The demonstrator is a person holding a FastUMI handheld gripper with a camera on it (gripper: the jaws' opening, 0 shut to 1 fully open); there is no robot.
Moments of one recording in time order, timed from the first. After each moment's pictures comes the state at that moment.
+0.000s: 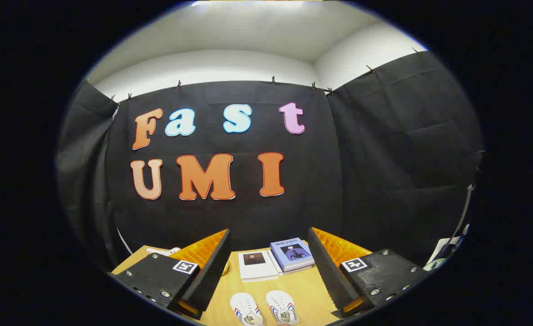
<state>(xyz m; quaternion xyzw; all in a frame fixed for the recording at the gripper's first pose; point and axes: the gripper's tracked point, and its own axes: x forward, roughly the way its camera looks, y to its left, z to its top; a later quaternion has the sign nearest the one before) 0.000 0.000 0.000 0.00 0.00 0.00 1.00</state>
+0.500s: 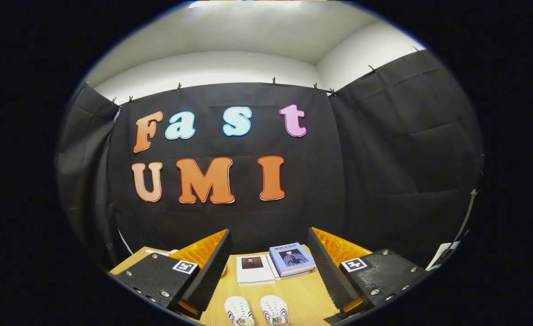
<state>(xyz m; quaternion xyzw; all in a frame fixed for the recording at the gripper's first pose) 0.026 -0.029 0.017 0.01 0.00 0.02 1.00</state>
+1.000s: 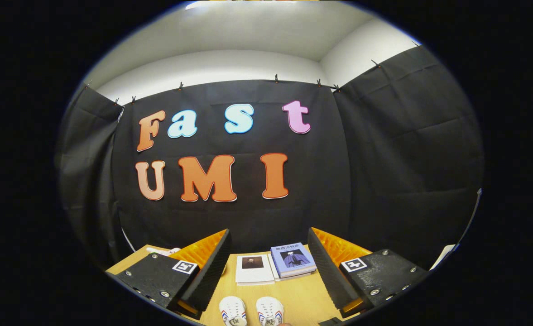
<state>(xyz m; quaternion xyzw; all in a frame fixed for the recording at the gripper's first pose) 0.043 -0.036 0.002 0.02 0.01 0.06 1.00</state>
